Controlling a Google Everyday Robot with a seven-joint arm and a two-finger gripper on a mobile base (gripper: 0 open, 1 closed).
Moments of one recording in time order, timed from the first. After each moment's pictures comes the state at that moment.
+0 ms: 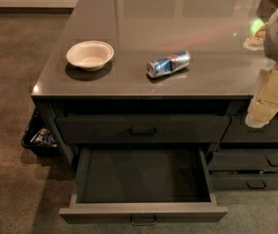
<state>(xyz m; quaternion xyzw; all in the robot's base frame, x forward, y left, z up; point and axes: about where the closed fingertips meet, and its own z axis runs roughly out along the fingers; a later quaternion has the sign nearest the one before) 0.438 -0.217 0.976 -0.60 0.78 -0.03 0.16</state>
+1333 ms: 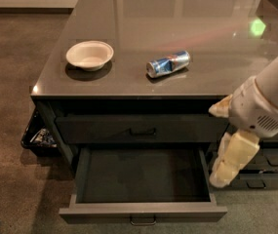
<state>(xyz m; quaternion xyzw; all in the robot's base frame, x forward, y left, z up) 0.386 -0.164 0.866 -0.59 0.79 0.14 0.15</state>
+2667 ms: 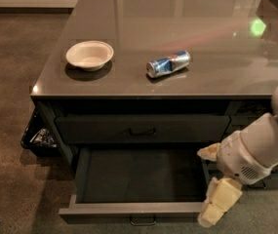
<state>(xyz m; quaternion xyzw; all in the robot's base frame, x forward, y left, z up) 0.342 -0.152 0.765 -0.56 0.78 0.24 0.14</state>
